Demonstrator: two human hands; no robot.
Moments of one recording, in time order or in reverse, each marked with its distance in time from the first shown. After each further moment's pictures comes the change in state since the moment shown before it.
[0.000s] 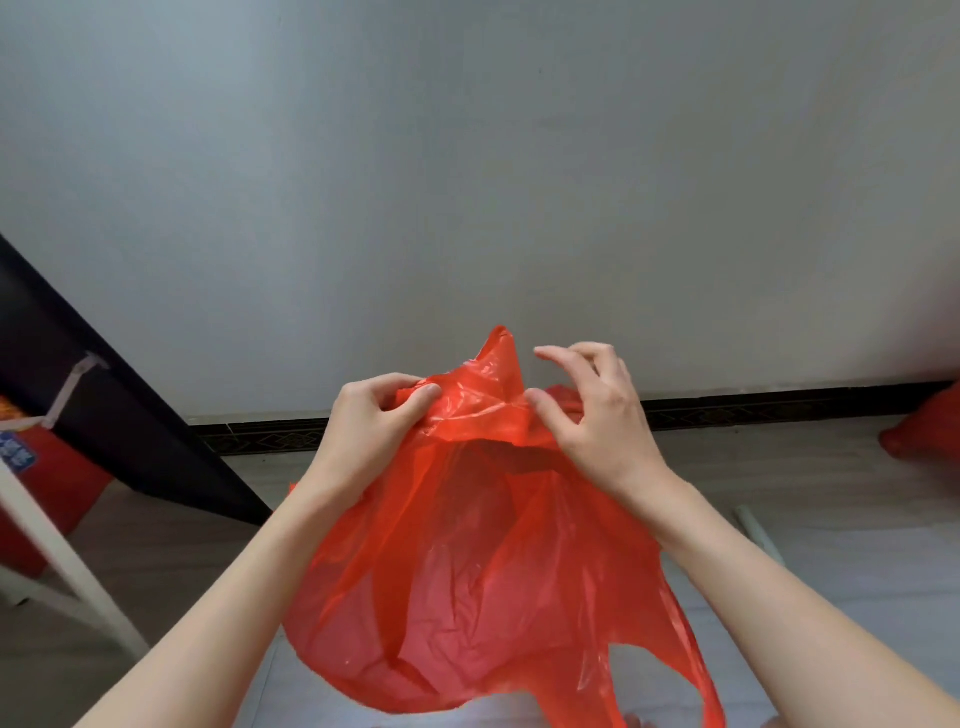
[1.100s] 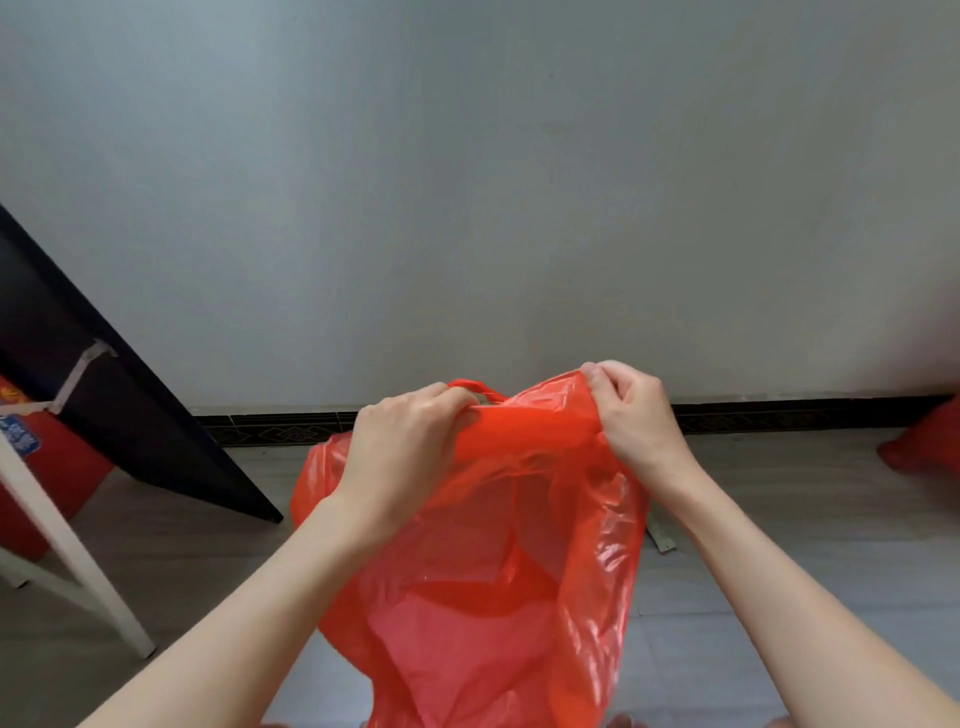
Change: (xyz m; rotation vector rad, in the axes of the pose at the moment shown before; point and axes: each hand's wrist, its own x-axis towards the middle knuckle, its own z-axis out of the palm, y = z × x) left_hand -0.016 0.004 0.017 0.767 0.080 0.614; right_hand 0.012 0.022 -0.007 0.339 0.012 0.213
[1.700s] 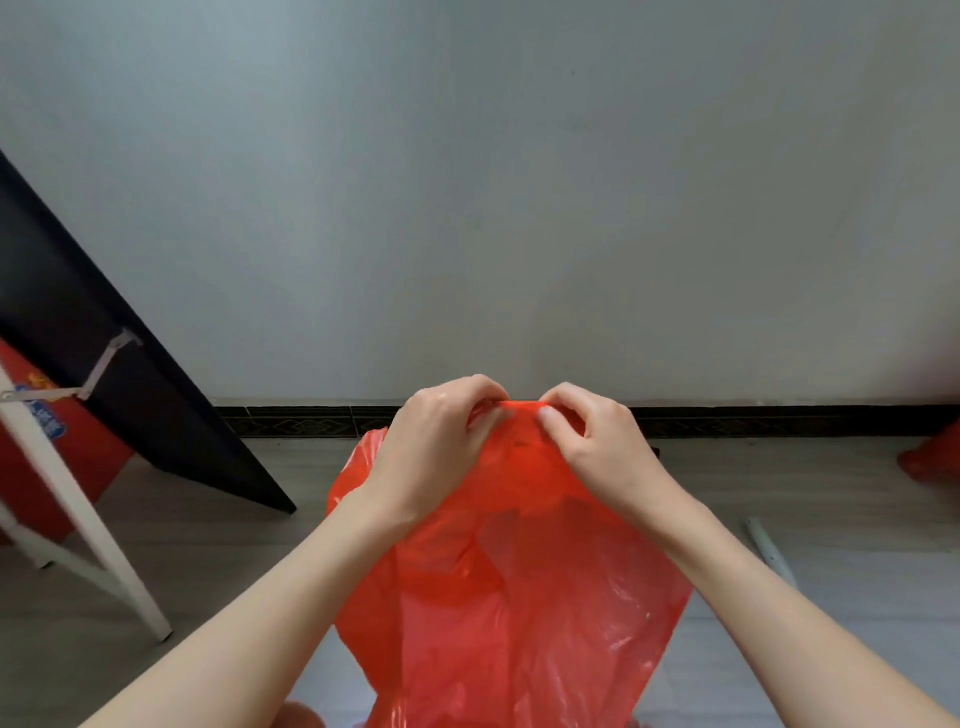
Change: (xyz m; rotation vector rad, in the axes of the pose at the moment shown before) left_hand 0.001 0.005 0.004 -0.375 -0.046 -0.119; right_hand -0.029 -0.027 0.018 -0.185 -0.222 -0.192
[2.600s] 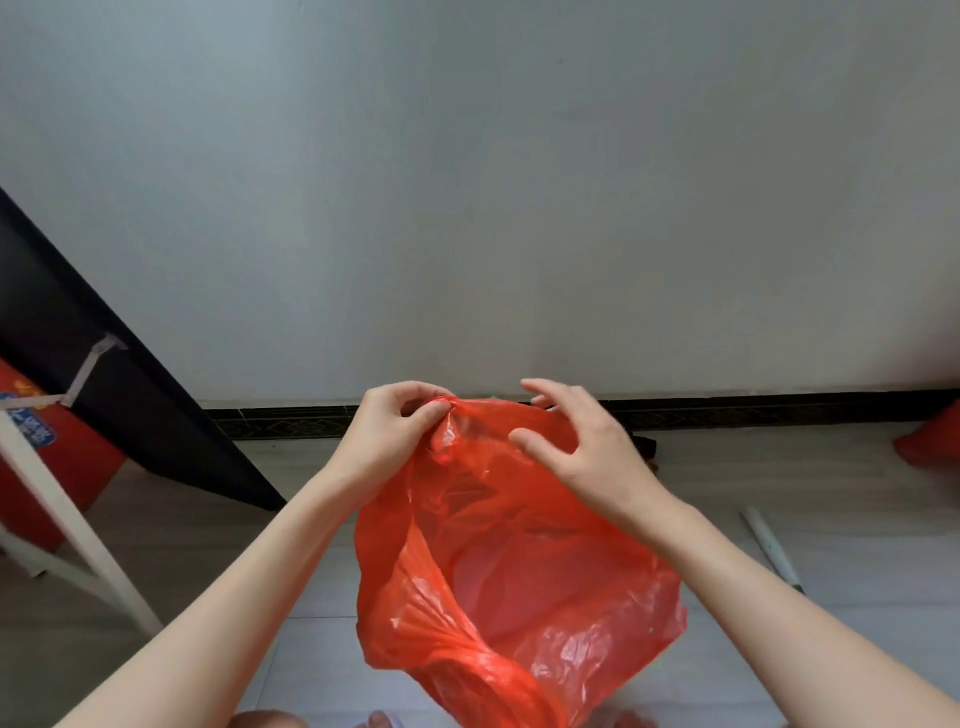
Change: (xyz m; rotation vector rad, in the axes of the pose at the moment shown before) left_hand 0.002 -0.028 -0.009 -0.506 -0.100 -0.549; right_hand -0.008 0.021 0.009 0.013 -0.036 0.023
